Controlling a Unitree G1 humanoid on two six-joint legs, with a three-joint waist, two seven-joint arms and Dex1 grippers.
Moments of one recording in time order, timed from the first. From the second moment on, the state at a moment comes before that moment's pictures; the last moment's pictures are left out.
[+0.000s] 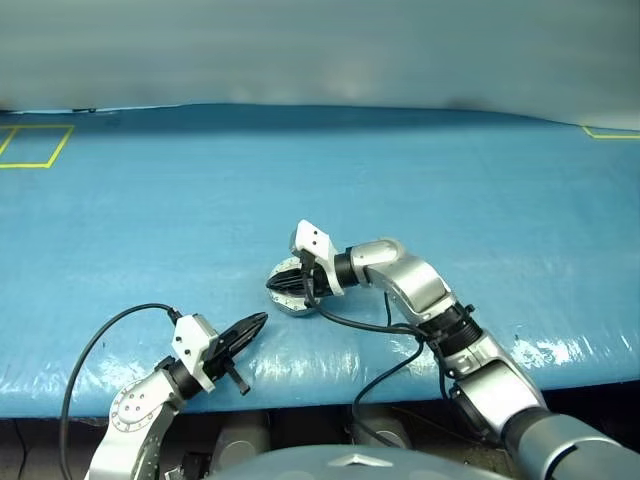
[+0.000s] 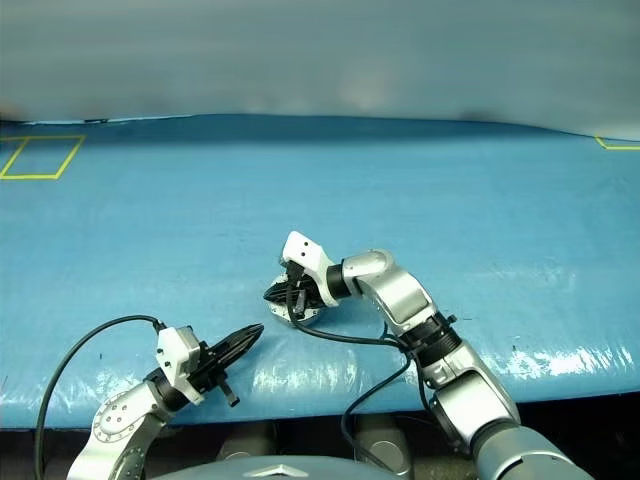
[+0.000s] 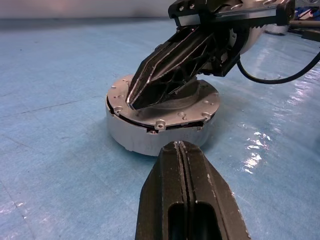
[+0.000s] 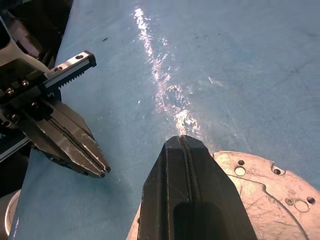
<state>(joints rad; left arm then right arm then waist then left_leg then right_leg) 0.41 0.38 -0.05 -0.28 -0.33 -0.07 -0.76 -0.50 -0.22 0.42 0.00 0.21 0.63 0.93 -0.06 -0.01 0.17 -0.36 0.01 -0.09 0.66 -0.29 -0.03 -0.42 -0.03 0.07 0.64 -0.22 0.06</state>
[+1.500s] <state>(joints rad) 0.40 0.32 -0.06 -0.22 -0.28 -0.21 -0.68 -0.15 -0.22 0.46 -0.47 0.08 0.76 0.35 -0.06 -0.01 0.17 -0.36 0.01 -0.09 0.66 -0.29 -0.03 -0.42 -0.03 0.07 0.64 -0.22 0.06</state>
